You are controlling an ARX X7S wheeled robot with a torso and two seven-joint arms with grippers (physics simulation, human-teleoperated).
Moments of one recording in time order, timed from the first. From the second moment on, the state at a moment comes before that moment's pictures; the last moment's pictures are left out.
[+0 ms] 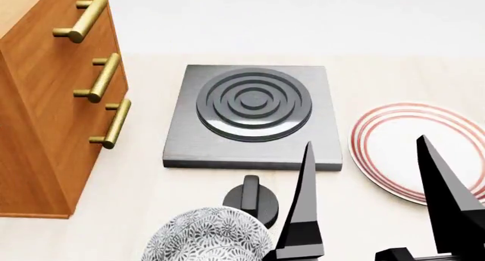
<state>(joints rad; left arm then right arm) -1.77 -0.31 0.40 -0.68 -0.19 -0.77 -0.08 0.12 0.66 -0.14 -1.00 0.68 0.35 0.59</state>
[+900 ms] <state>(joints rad) -1.73 -0.32 0.33 -0.65 -0.27 -0.96 -0.08 0.13 0.68 -0.17 -0.98 0.68 0.33 0.62</state>
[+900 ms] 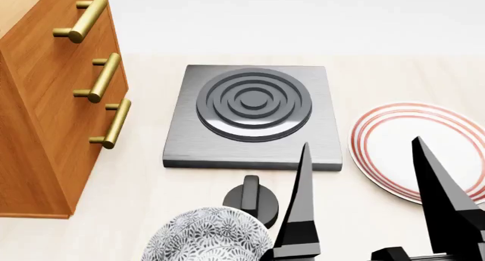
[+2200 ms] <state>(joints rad) -1.44 -0.32 0.16 -0.56 -0.35 -0.79 -0.15 0.15 0.70 -0.22 -0.97 0.68 0.32 0.64</state>
